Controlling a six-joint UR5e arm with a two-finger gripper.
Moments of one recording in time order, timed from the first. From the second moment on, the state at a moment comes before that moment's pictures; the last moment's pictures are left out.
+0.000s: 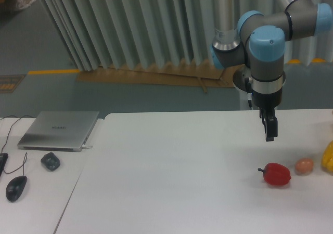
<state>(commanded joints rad) 2.59 -1.73 -1.56 -1.39 1.63 1.74</state>
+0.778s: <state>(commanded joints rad) 2.58 -1.73 -1.57 -1.39 1.63 1.74</state>
